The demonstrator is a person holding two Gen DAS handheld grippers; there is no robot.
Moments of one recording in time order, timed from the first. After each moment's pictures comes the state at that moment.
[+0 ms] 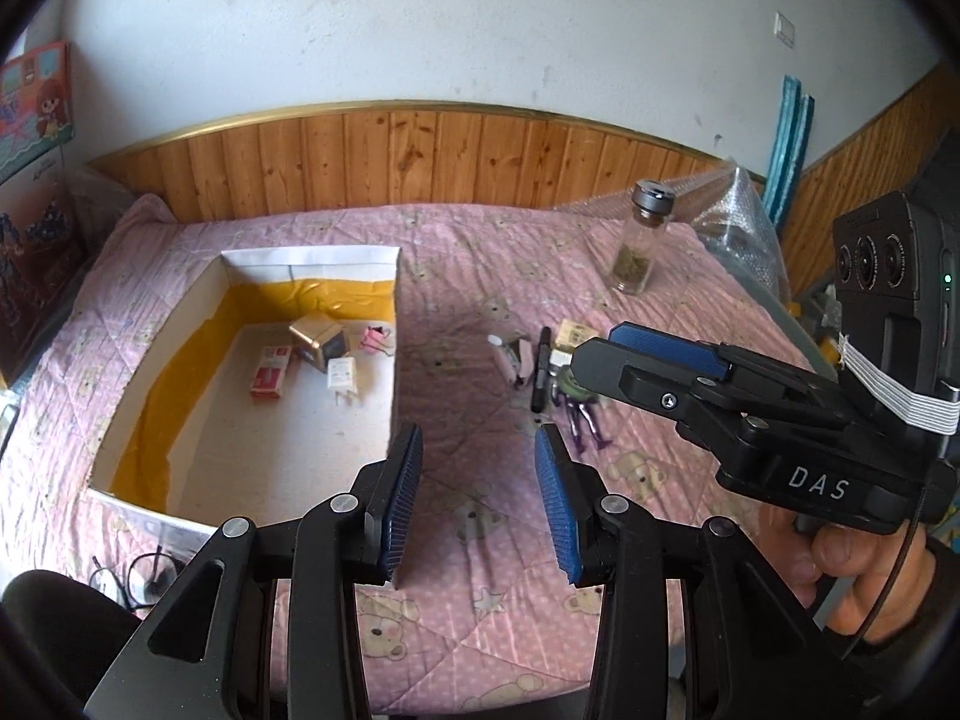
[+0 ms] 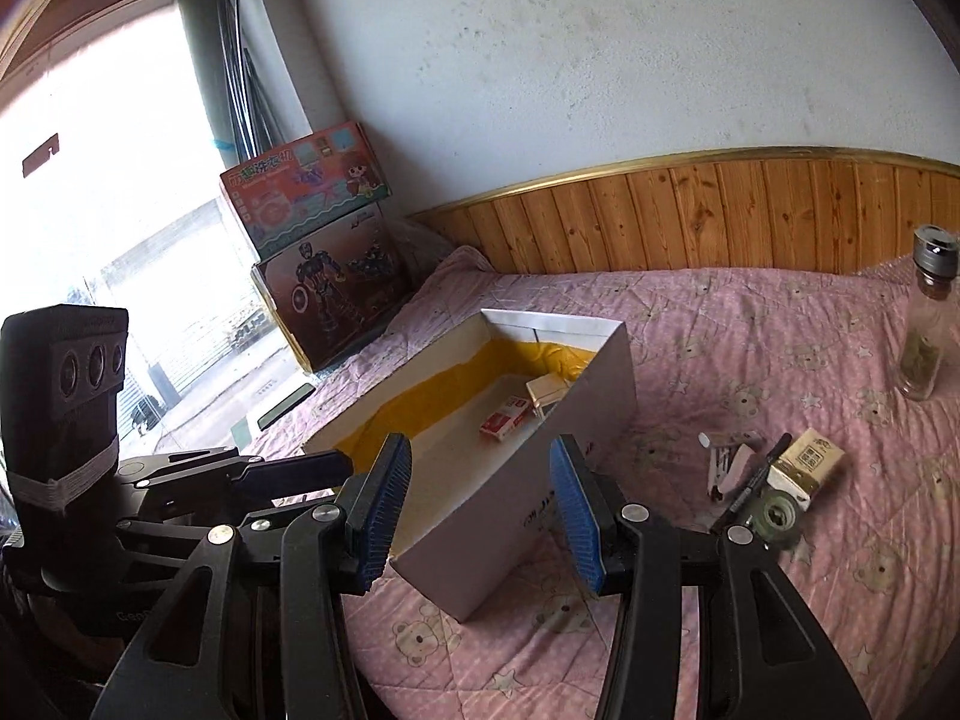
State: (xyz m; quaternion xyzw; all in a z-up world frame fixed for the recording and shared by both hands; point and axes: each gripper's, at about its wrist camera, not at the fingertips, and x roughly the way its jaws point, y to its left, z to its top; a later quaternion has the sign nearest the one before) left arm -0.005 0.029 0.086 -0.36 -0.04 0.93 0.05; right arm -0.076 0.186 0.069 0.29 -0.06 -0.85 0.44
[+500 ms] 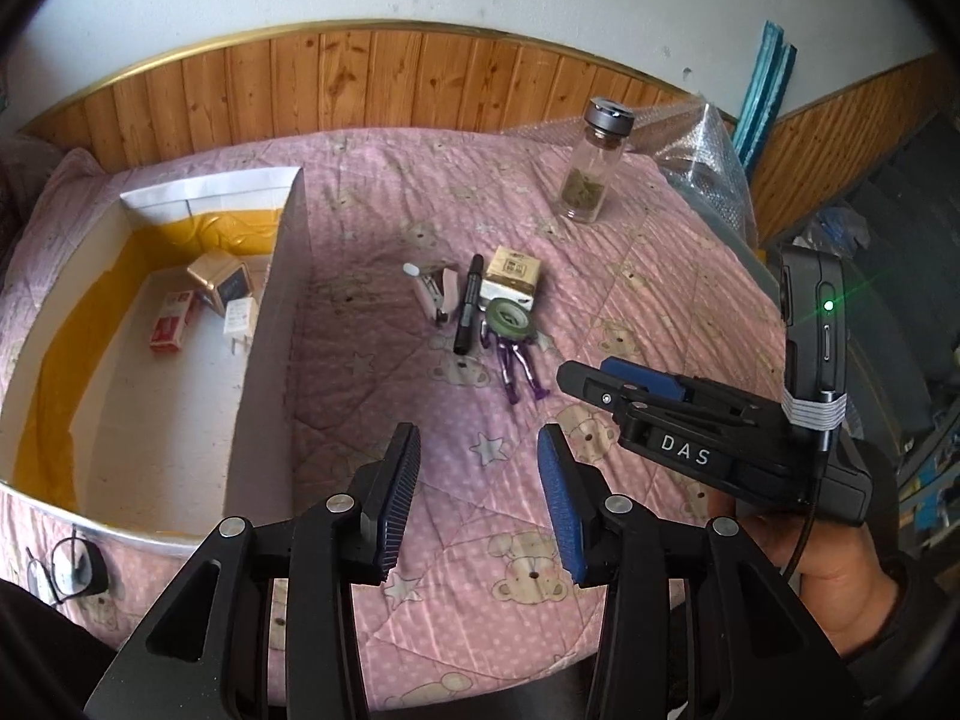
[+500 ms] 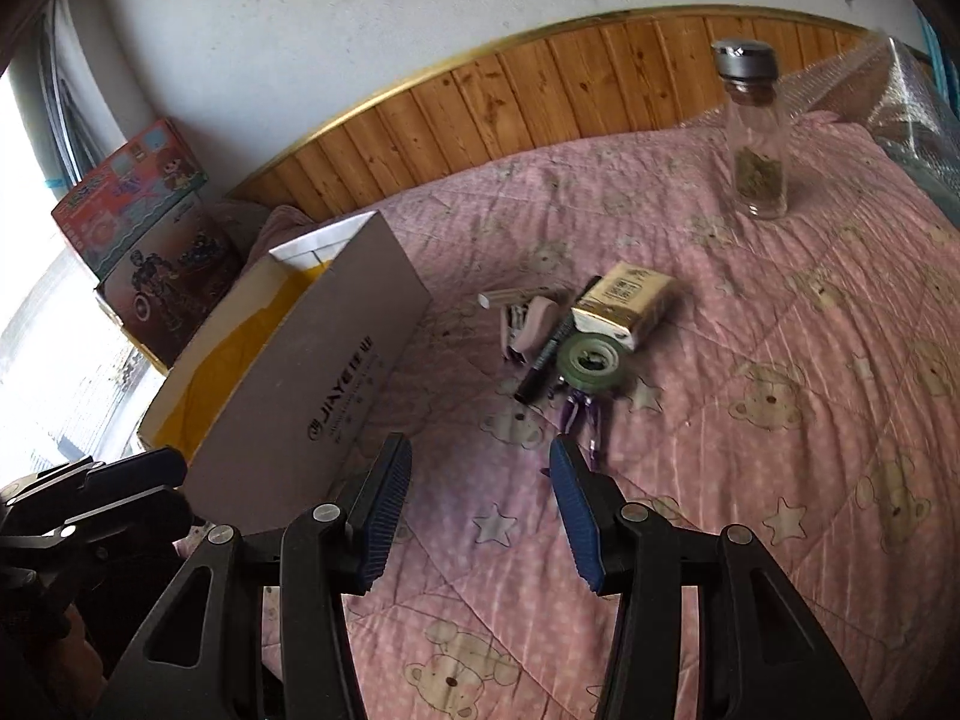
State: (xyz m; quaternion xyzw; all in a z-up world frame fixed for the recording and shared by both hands) left arm -0.047 0.074 0.043 -0.44 -0.06 0.89 0.10; right arm -0.122 0.256 -0.022 0.42 -0.09 -0.86 0.26
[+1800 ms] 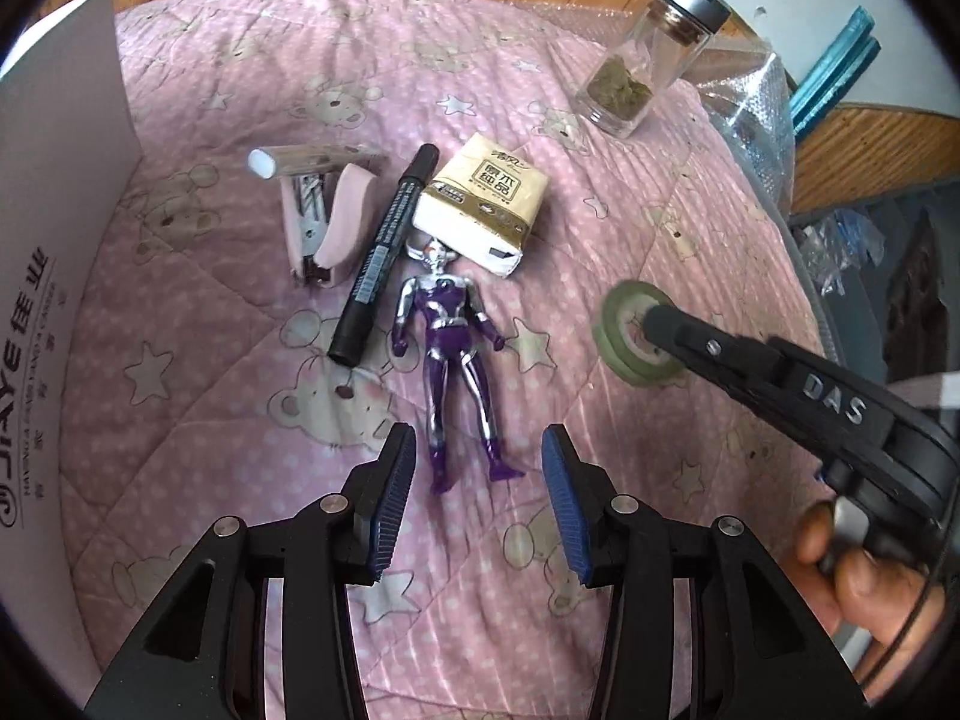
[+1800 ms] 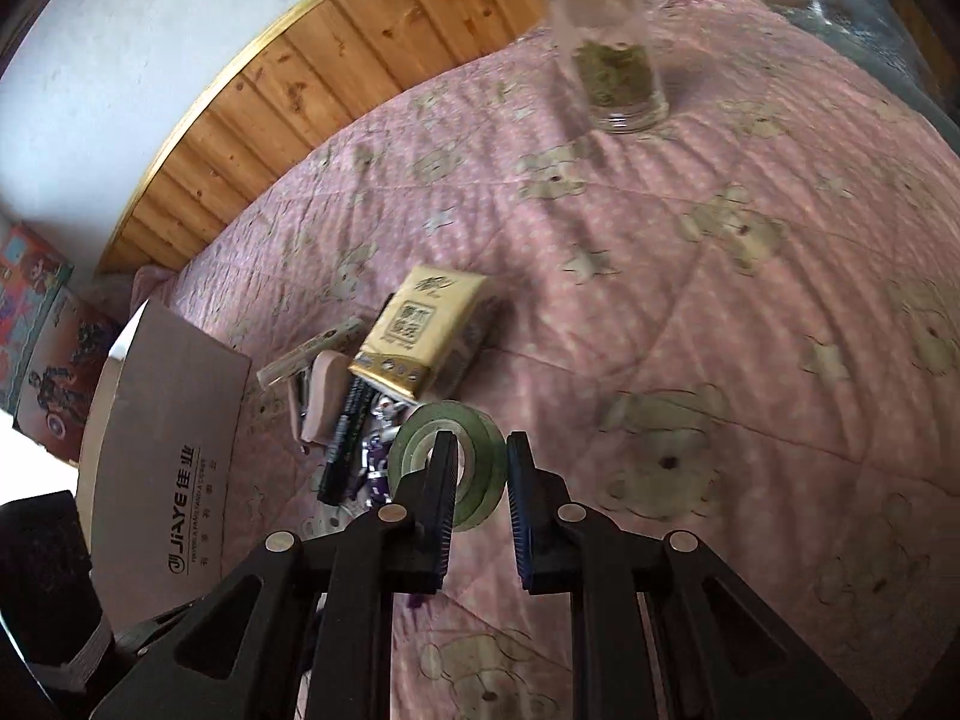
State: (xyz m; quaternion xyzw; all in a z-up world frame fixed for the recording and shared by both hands) left arm -0.193 0.139 -0.081 -0.55 -0.12 0.81 0.12; right arm -0.229 0.322 -0.073 0.51 -0.18 -0.83 0.12
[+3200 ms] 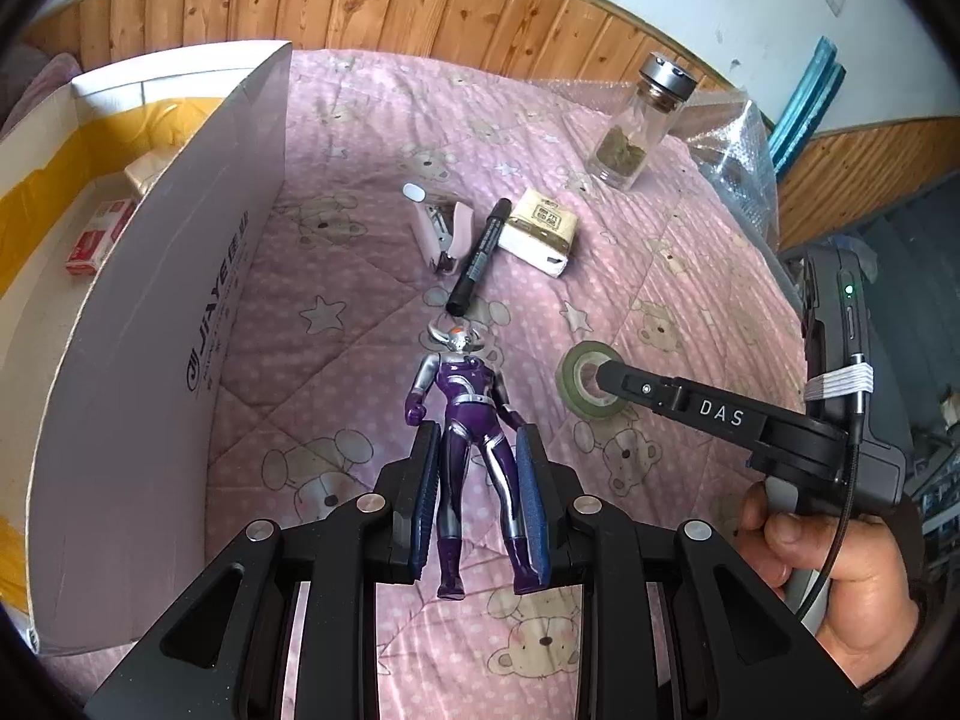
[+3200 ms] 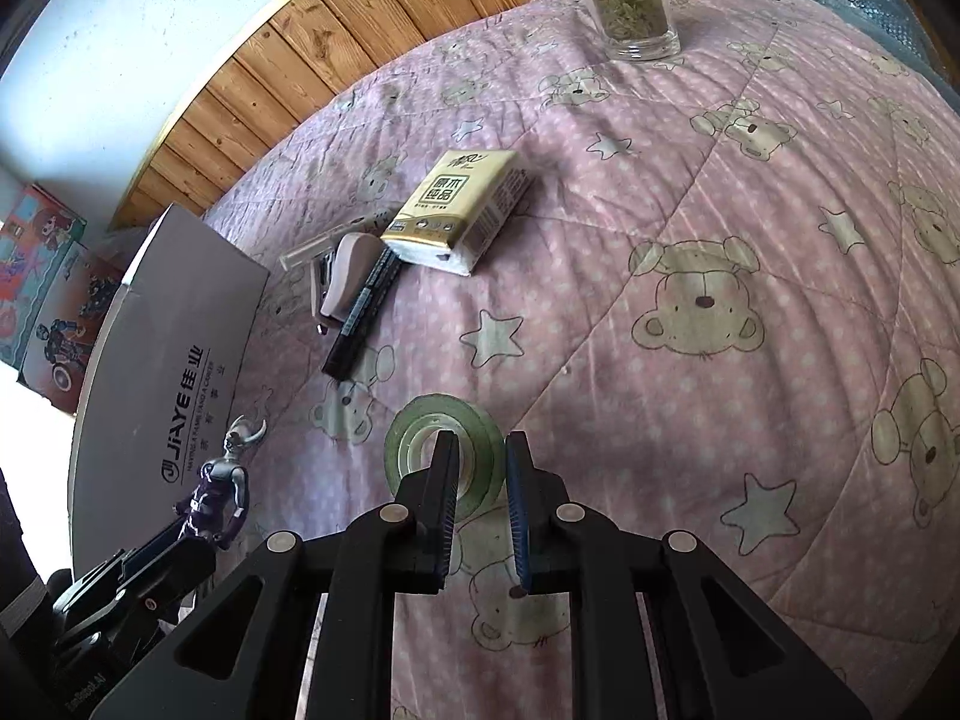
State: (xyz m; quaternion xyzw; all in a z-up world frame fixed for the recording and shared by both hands) left arm -0.100 0.068 -0.042 -0.48 -0.12 0.86 0.11; right arm -0.184 0.281 -0.094 0.53 -0.15 -0.82 0.17
